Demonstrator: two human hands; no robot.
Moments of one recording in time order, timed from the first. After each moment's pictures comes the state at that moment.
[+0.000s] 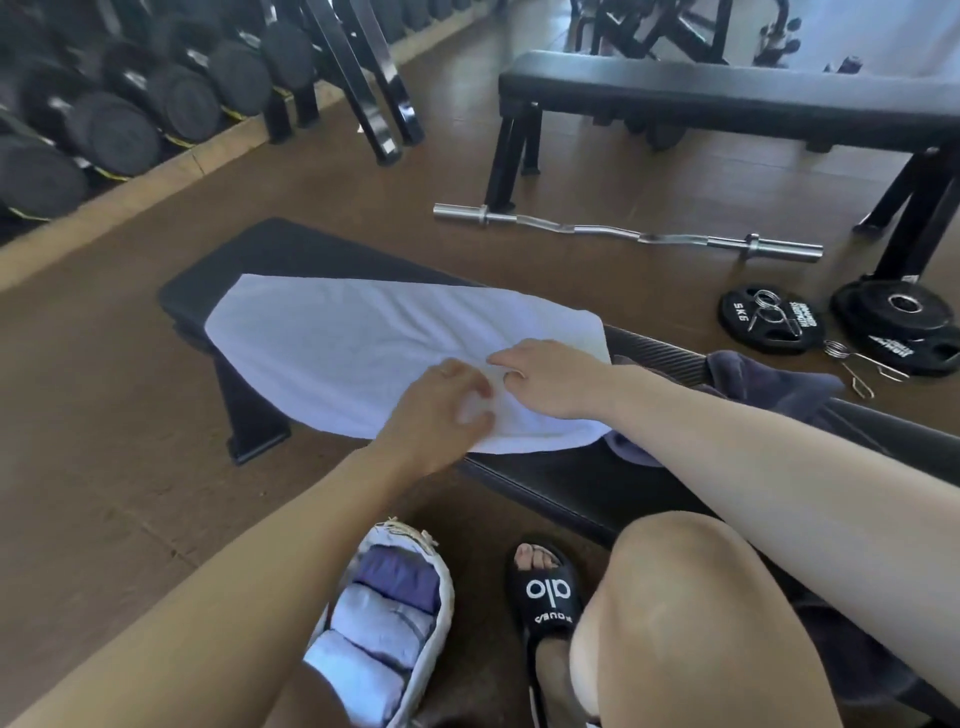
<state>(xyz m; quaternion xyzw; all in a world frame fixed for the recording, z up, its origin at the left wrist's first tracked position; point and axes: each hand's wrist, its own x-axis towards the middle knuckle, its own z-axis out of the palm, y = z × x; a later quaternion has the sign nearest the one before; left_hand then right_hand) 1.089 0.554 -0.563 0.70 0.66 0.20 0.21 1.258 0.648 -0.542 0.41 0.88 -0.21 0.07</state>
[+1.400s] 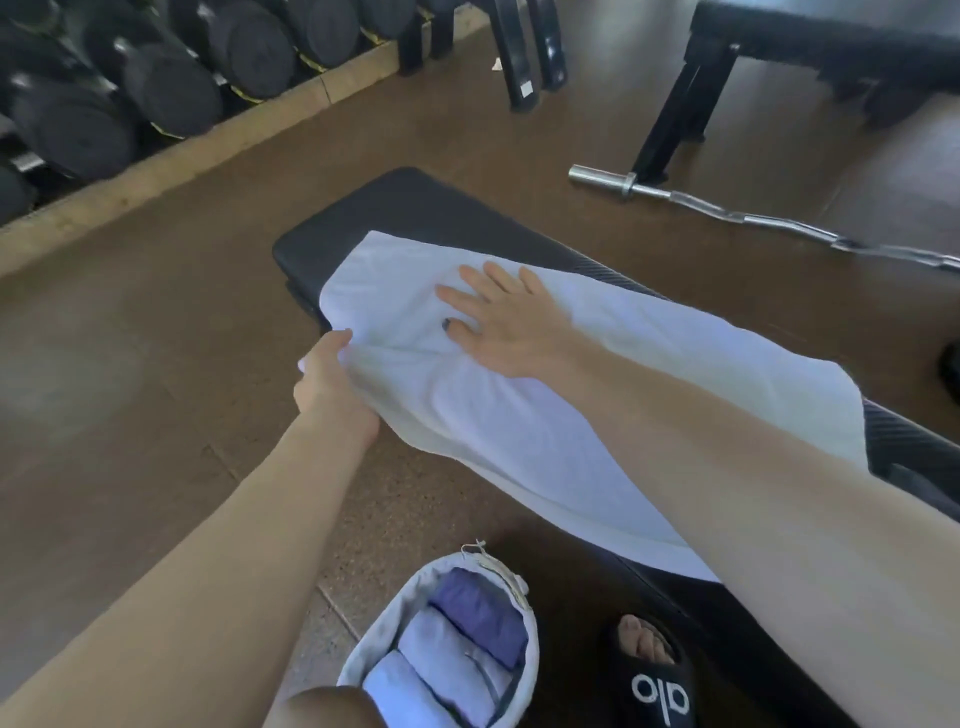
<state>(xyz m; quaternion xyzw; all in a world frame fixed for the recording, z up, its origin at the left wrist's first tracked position) 0.865 0.588 -0.598 -0.12 0.61 0.69 0.36 1.003 0.738 -0.610 0.30 0.95 -0.06 -0.02</state>
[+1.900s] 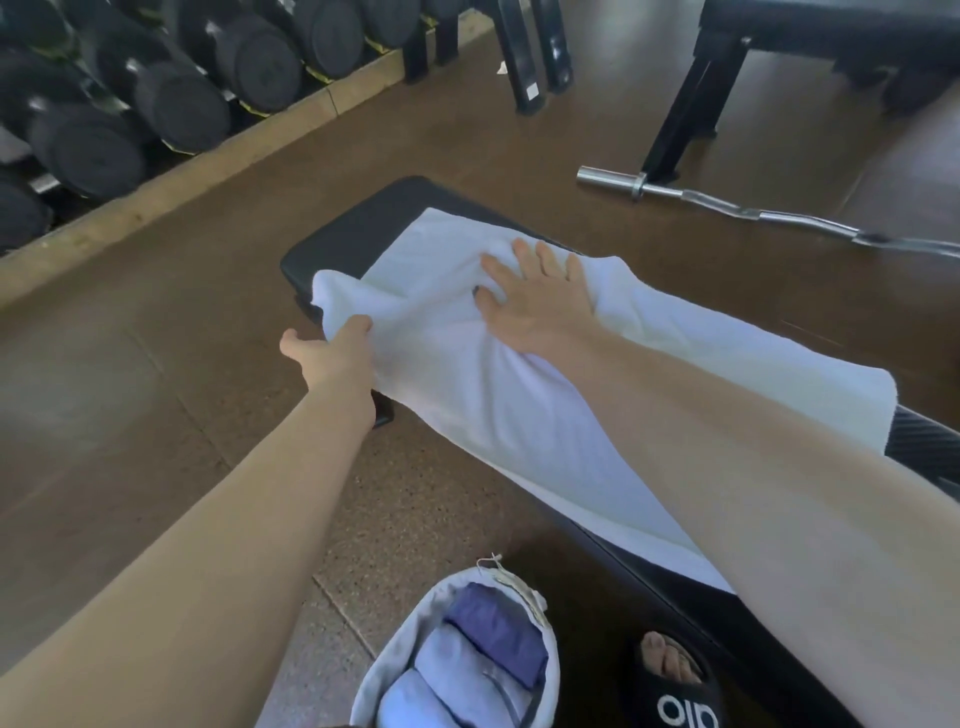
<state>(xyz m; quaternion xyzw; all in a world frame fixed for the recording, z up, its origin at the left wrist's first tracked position) 0.858 0.614 -0.574 -0.03 0.77 0.60 0.22 0.991 0.766 -0.603 0.44 0.89 -0.12 -0.01</state>
